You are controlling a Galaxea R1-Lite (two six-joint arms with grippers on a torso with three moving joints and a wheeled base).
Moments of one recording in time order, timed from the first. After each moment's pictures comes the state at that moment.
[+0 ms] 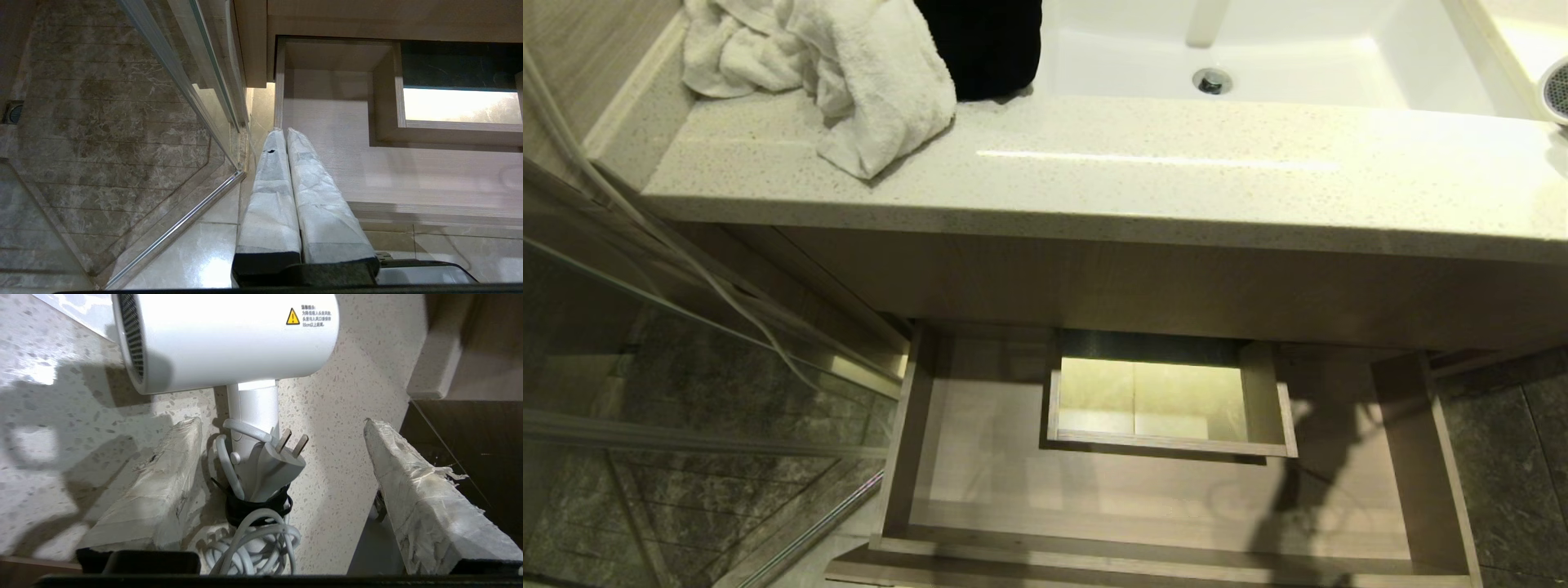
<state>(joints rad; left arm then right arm) 0.00 0.00 0.00 0.00 0.00 0.00 -0.64 1.53 -1.88 0.46 0.38 -0.82</state>
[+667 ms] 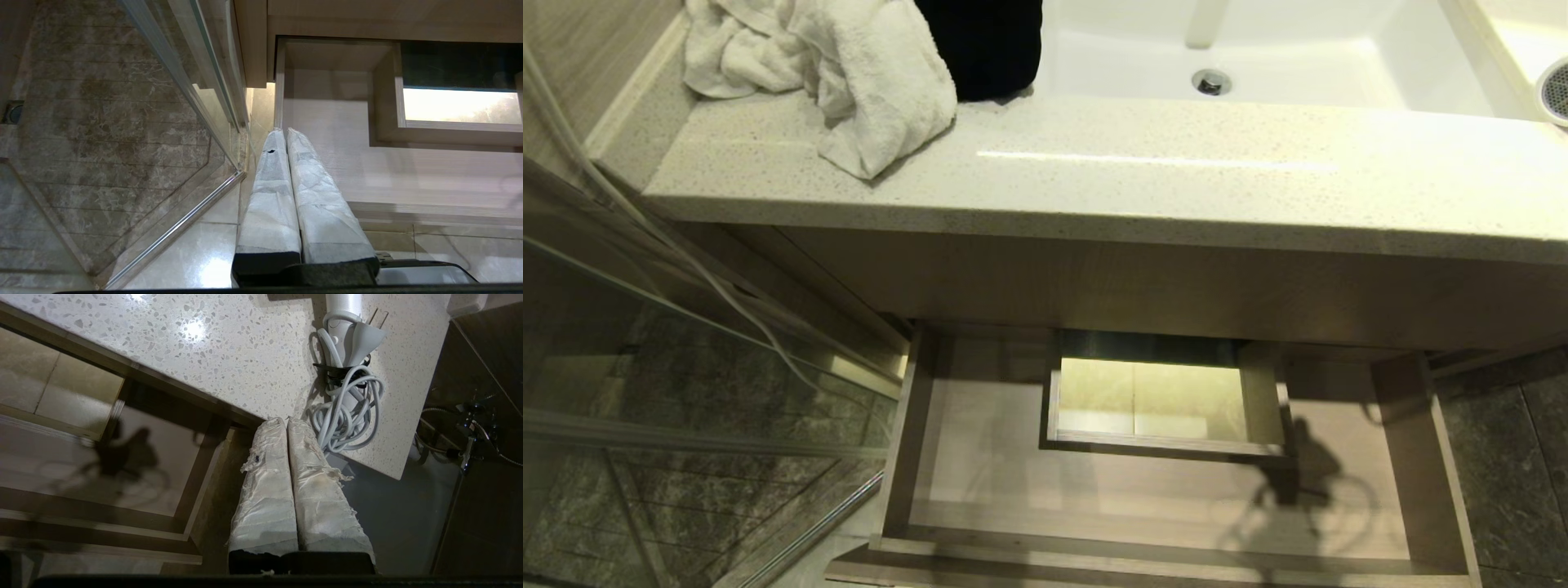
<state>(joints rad) 0.00 0.00 0.00 0.00 0.00 0.00 -0.66 1.03 -1.44 0.57 0.38 -0.73</state>
